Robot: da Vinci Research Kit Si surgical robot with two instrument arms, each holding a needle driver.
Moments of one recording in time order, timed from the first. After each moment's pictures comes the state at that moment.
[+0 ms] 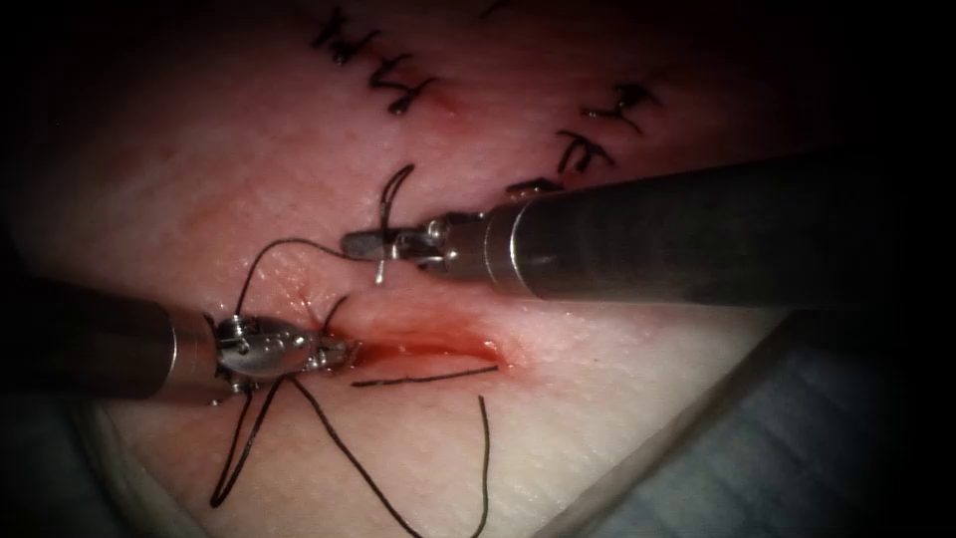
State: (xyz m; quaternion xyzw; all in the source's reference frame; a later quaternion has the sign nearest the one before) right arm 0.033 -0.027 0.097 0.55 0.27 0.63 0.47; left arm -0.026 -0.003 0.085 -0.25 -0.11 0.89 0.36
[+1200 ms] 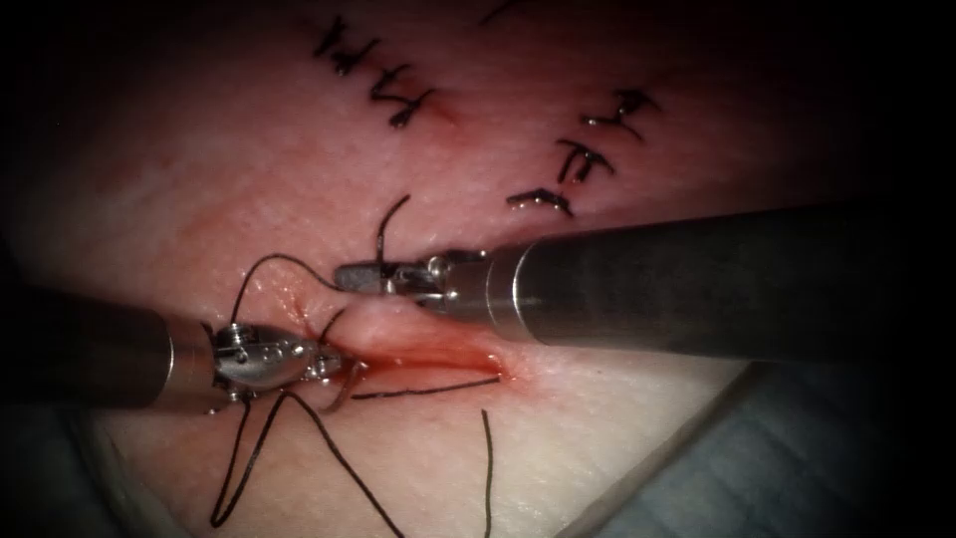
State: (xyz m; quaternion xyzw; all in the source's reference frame) right arm 0.031 -0.026 0.096 0.48 0.41 0.57 0.52; left arm -0.026 -0.003 0.084 -0.26 -0.11 0.89 0.36
